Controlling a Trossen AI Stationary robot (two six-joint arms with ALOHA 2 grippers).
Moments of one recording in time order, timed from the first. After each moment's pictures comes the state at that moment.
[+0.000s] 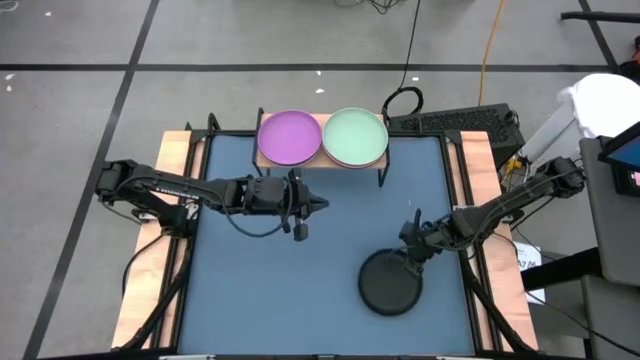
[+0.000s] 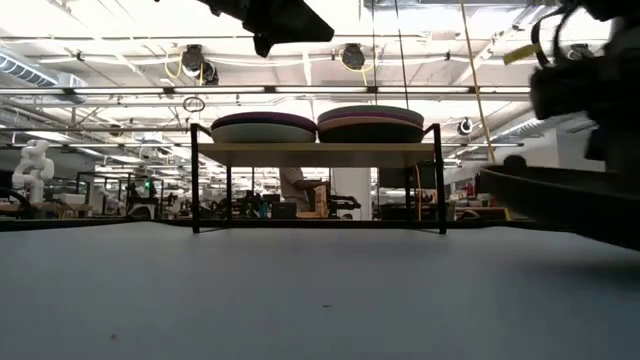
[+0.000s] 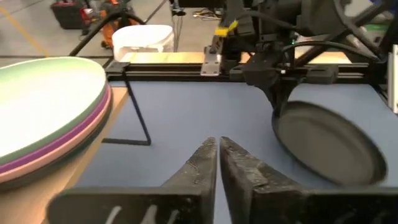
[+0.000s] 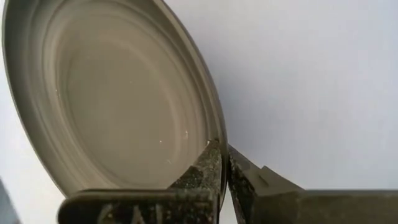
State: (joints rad) left arm -0.06 1.43 1.02 0.06 -0.17 0.01; right arm 0.42 1.09 0.54 -0.62 -0.04 1.03
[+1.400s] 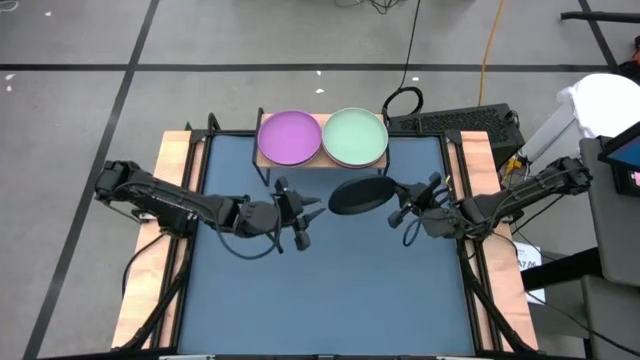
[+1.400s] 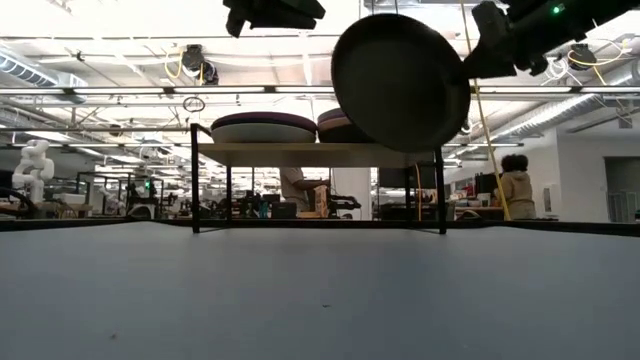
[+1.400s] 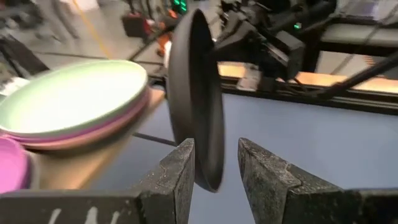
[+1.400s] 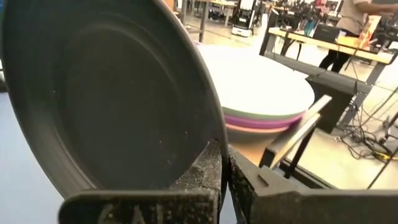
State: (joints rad) left arm -0.23 1.43 1.02 0.08 -0.57 -0.11; right arm 0.34 0.93 0.54 -0.14 1.13 0.36
